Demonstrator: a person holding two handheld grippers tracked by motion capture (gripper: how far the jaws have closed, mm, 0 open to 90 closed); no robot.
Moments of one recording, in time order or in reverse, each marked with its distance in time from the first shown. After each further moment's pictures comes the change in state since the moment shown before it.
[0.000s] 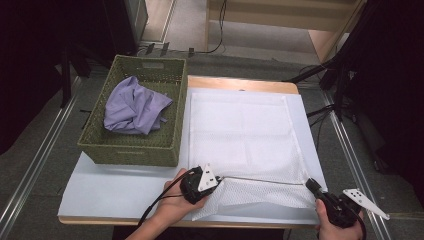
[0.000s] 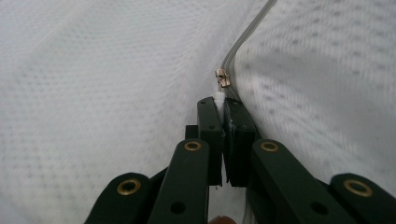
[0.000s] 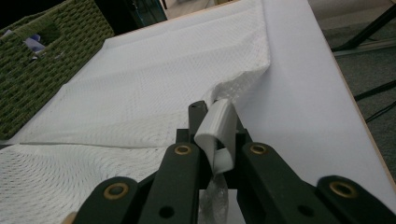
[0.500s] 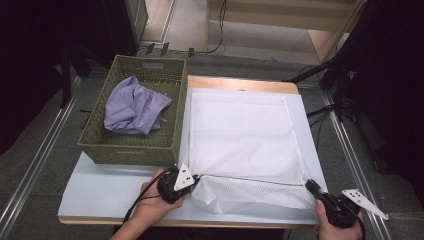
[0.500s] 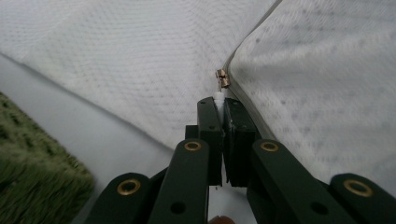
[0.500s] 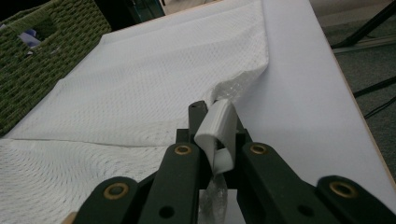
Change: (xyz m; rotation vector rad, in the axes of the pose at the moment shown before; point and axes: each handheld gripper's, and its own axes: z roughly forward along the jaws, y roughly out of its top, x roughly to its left) left arm 0.024 -0.034 -0.036 0.037 0.070 -0.030; right arm -0.001 -0.002 0.001 0.013 -0.004 -0.004
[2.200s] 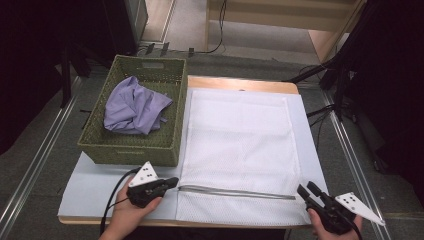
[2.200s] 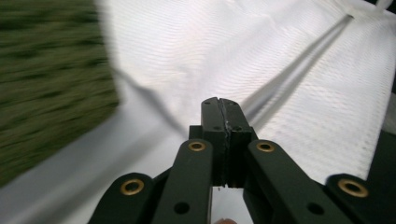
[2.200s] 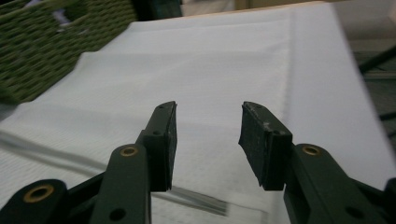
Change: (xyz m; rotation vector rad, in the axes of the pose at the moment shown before) left arm 0.014 -0.035 -0.040 -0.148 -0.155 -0.309; right arm 0.030 -0.001 -0.007 0.000 0.073 -0.169
